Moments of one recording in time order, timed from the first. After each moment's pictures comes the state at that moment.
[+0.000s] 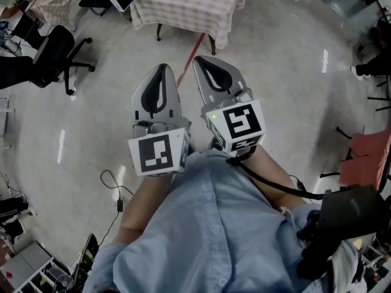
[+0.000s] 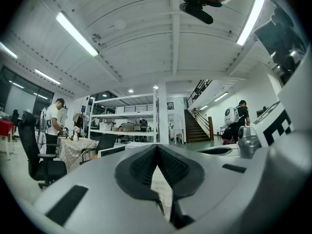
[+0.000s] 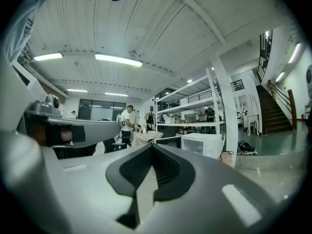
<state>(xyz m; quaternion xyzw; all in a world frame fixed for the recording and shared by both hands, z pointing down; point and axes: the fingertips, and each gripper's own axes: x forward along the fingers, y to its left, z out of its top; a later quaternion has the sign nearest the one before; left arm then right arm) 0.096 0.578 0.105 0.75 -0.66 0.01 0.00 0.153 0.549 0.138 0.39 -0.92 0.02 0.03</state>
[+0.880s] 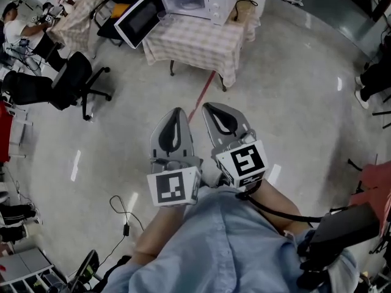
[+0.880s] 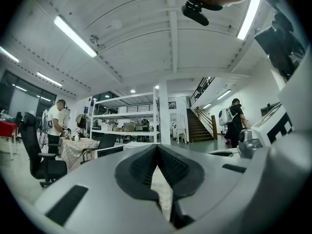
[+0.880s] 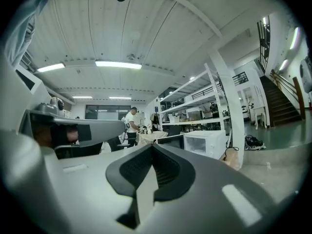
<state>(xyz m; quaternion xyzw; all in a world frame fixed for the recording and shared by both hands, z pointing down) 0.156 0.549 0.116 0.74 -0.67 0.00 0.00 0.207 0.526 0.157 0.35 -0.94 0.05 0.02</state>
